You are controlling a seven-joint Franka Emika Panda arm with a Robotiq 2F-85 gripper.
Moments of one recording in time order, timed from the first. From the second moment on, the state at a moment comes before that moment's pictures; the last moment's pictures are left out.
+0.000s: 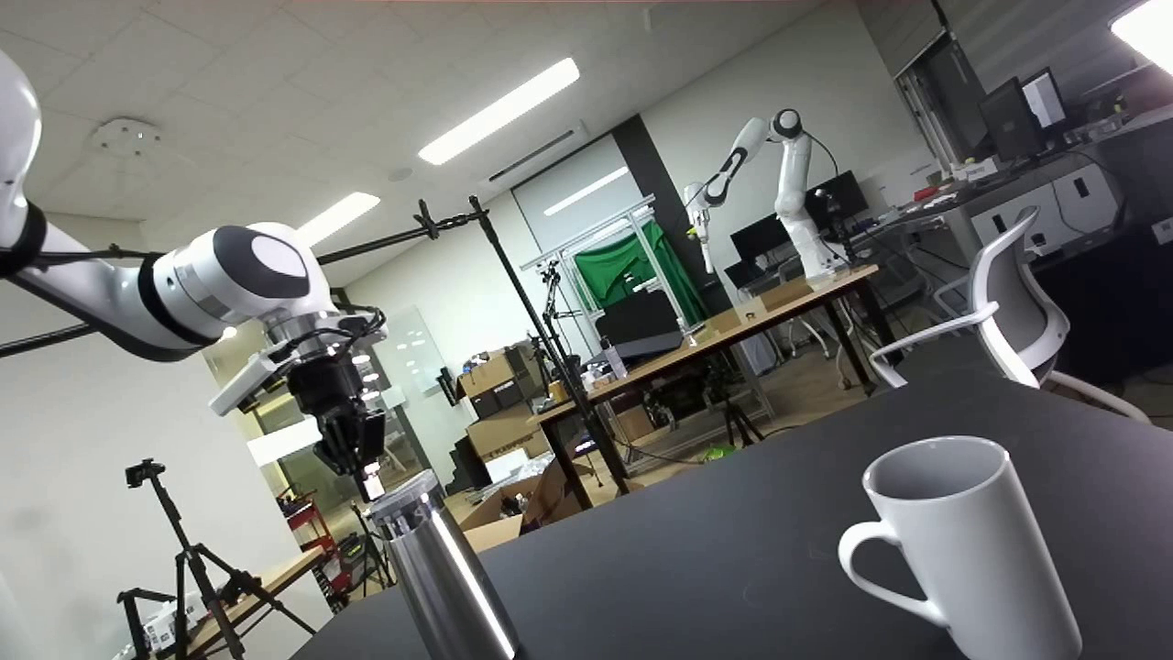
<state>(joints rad) 0.14 0.15 0.13 -1.98 -0.02 2.03 0.46</state>
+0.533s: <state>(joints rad) 0.13 0.16 0.10 -1.97 0.05 2.01 0.44</state>
